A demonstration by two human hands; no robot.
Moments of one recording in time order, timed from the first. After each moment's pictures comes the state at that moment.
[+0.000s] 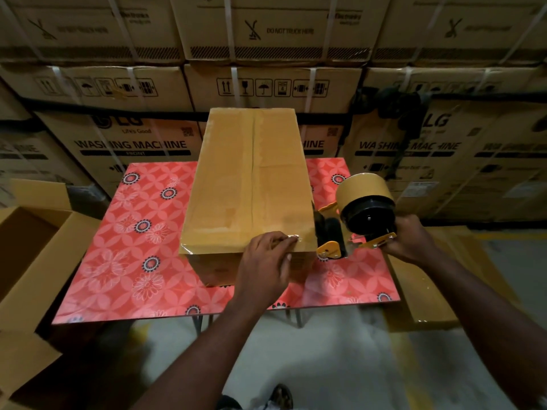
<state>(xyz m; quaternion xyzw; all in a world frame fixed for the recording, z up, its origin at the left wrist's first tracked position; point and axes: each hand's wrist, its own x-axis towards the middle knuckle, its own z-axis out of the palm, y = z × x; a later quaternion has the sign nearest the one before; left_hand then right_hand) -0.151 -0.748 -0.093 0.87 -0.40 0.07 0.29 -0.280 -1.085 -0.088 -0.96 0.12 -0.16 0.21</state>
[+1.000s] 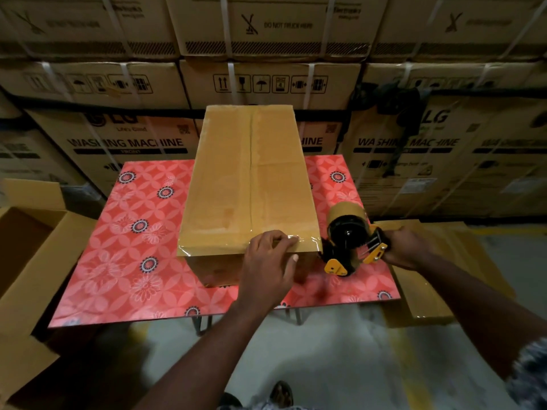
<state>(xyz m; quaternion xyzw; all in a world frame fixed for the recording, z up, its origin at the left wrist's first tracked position) -0.152 -0.754 -0.096 0.88 -0.37 0.04 0.31 -0.283 -1.099 -0.126 -0.96 0.26 0.09 0.07</state>
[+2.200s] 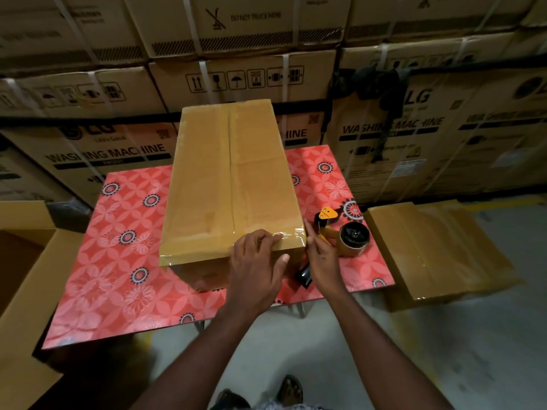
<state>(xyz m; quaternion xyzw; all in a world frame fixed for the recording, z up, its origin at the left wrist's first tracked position) -0.155 -0.755 -0.101 0.88 -0.39 0.04 0.26 -0.231 -0.907 -0.149 -0.66 0.23 -0.28 0.66</state>
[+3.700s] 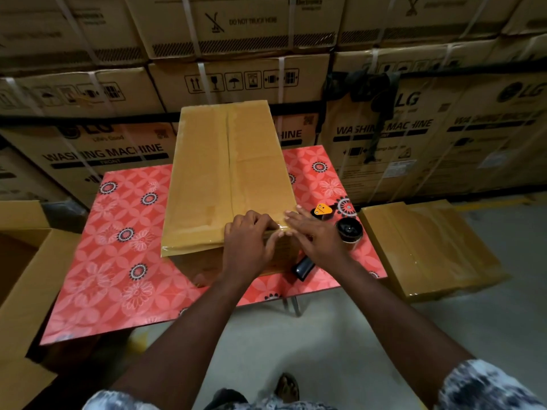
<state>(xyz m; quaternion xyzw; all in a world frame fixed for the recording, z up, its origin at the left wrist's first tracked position) -0.122 -0.770 -0.091 0.89 -0.39 0.09 0.22 -0.225 -0.943 -0.126 -0.91 0.05 -0.27 0.32</state>
